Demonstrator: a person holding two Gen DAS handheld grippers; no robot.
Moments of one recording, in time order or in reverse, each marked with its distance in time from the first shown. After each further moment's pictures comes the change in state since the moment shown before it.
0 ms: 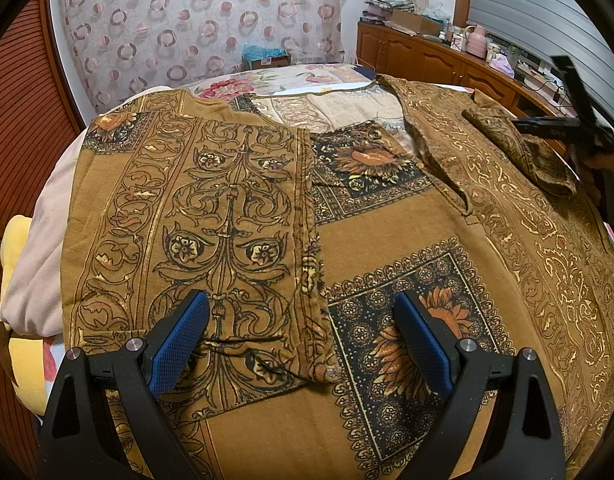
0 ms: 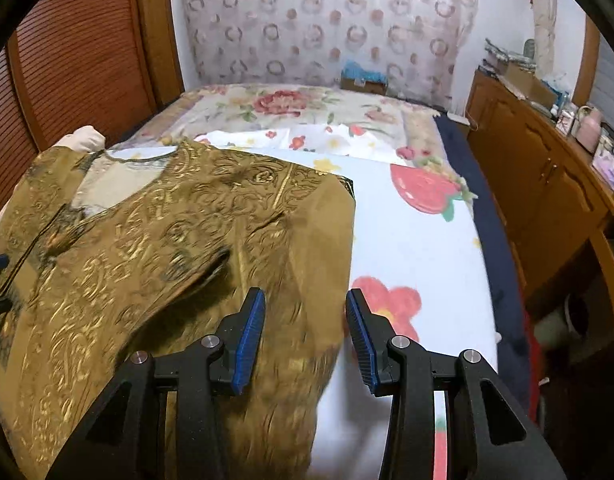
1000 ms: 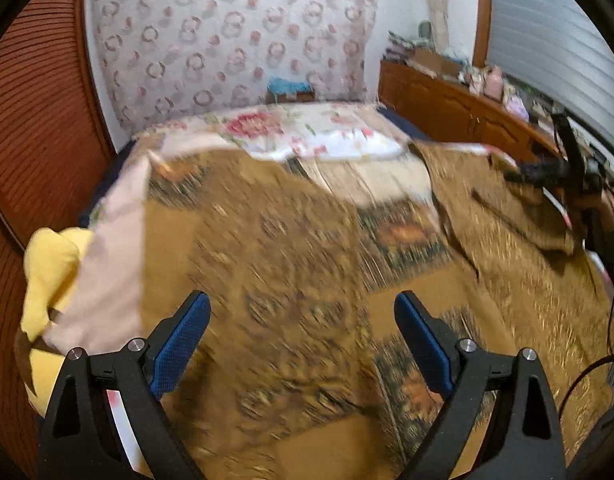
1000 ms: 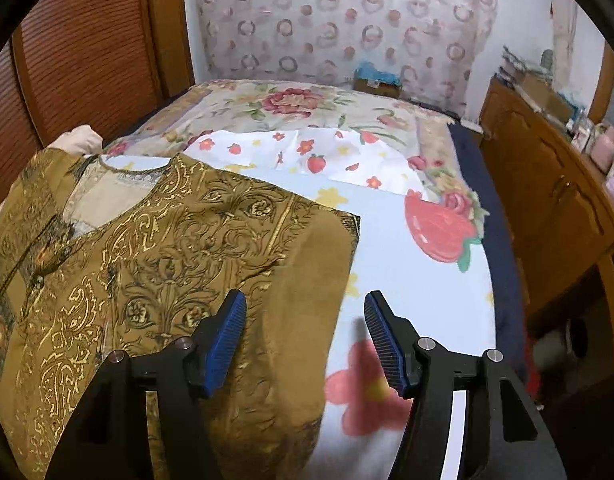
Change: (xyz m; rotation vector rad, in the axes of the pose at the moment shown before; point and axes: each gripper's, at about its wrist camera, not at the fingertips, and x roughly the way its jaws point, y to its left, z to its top) left arm -0.041 0.042 0.030 -0.076 -0.142 0.044; right arm 0.012 -0.009 0.023 -0.056 0.001 0.035
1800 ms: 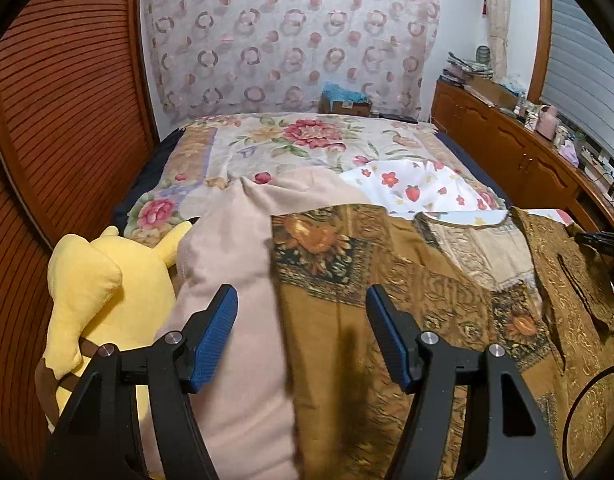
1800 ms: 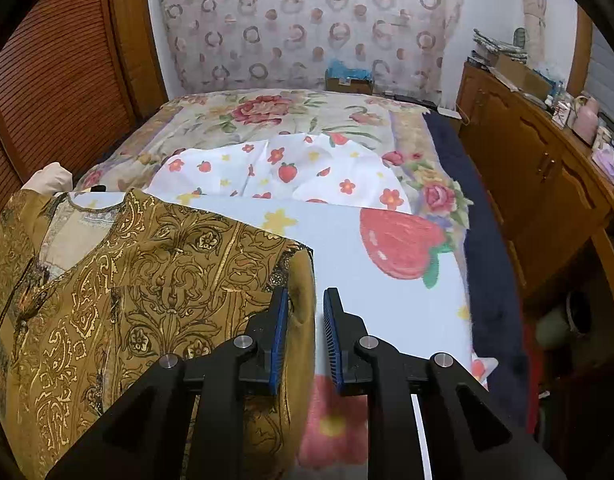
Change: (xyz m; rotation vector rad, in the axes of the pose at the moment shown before) left arm 0.051 0.104 0.046 -0.132 0.000 0.105; right arm 0.019 -0.032 0.013 0.110 -0.011 -0.052
